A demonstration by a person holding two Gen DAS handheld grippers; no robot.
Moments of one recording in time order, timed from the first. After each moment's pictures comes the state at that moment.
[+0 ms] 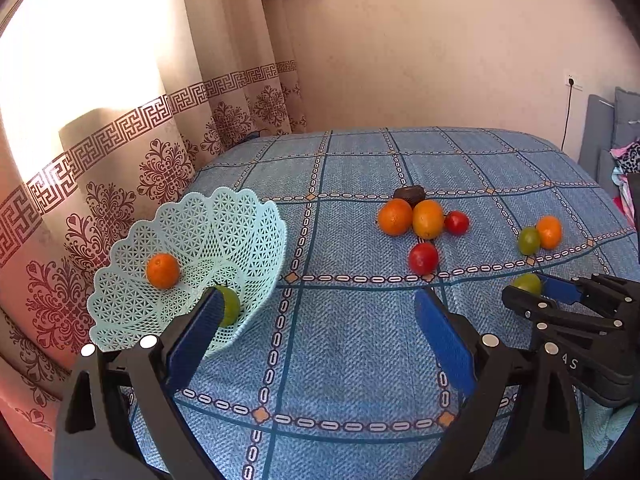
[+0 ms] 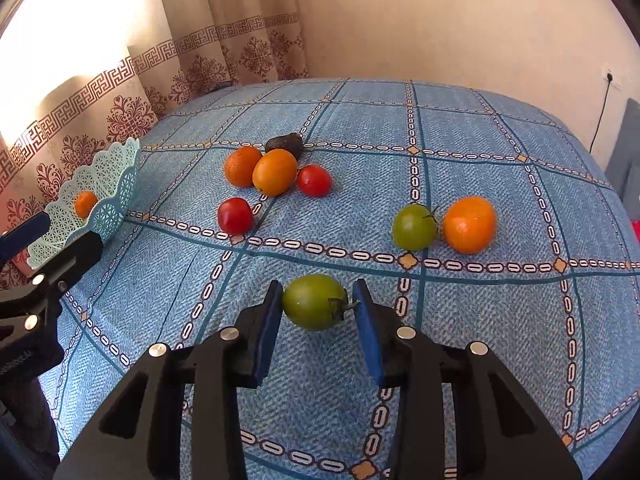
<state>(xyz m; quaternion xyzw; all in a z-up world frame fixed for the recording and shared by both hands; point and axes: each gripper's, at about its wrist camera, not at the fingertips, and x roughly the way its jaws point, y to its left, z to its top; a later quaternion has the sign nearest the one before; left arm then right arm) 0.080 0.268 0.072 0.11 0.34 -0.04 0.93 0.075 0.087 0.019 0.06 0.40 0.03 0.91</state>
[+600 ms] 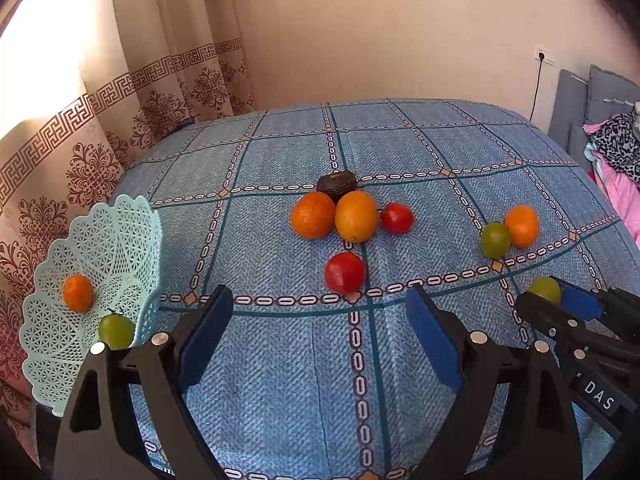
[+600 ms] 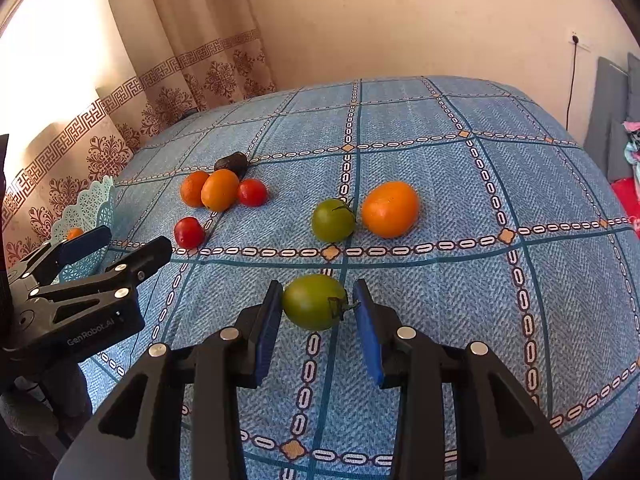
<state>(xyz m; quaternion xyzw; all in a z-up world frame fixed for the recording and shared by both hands) 0.123 0.206 0.044 0.12 0.39 -0.12 0.91 0.058 0.035 0.019 0.12 0.39 -0.01 0.91</state>
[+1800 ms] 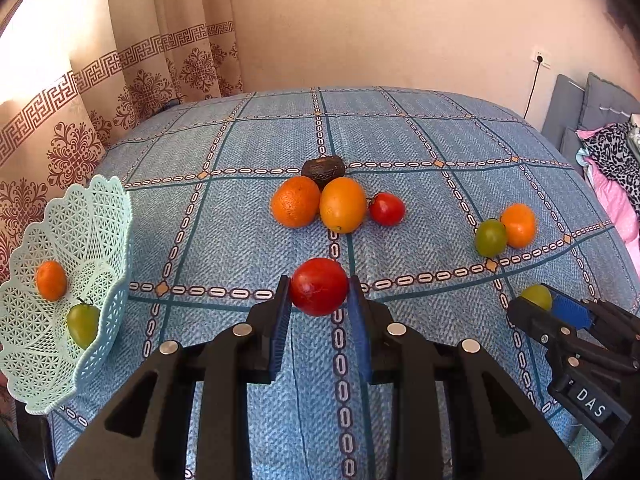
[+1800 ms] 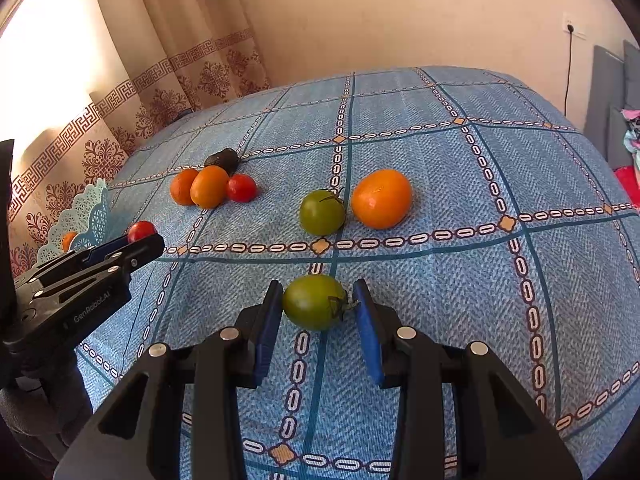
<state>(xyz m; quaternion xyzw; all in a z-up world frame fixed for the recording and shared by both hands) 0.127 0.209 0.033 0.09 0.40 -0.13 0.90 0.058 0.037 0.009 0.14 0.40 -0.02 0.91</state>
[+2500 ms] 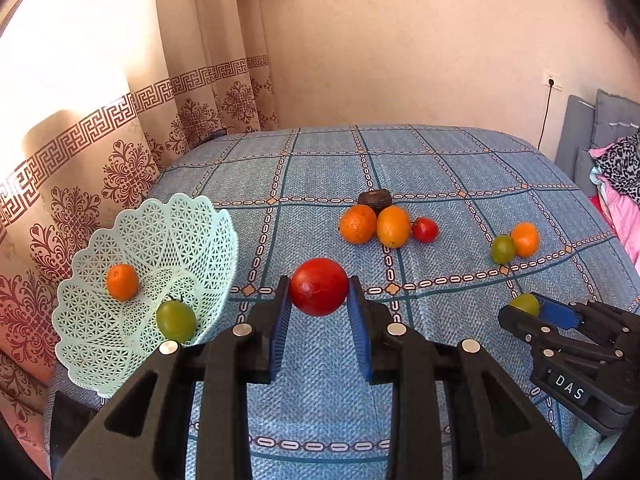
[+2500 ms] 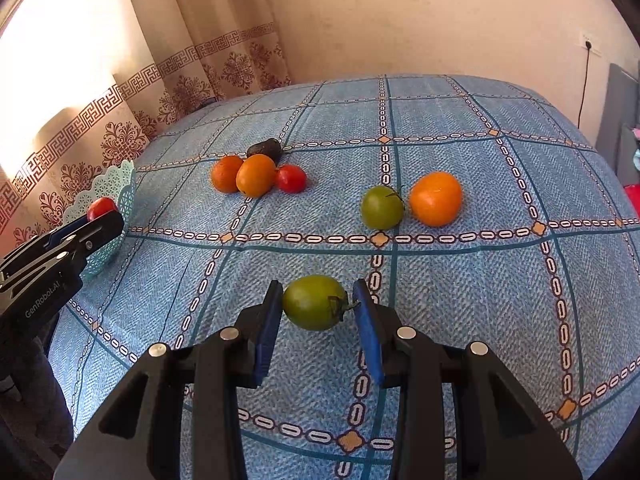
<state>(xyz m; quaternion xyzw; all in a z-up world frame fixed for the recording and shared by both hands) 0.094 0.257 0.071 0.10 0.34 -0.09 0.93 0.058 0.074 0.022 0.12 0.40 0.01 0.91</state>
